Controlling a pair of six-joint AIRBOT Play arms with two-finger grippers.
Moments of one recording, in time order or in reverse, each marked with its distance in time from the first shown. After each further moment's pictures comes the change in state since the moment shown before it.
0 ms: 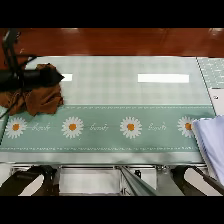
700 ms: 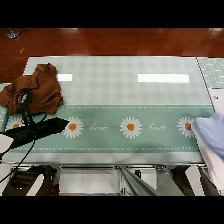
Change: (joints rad) left arm 0.033 0.507 -0.733 -0.026 0.063 -0.120; right arm -0.510 0.327 -0.362 -0.615 0.520 0.157
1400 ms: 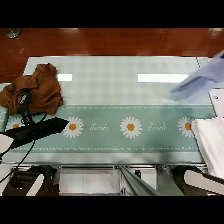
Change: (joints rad) left arm 0.000 0.000 0.000 0.000 0.000 -0.024; right arm 0.640 -0.519 0.755 0.535 -0.028 0.019
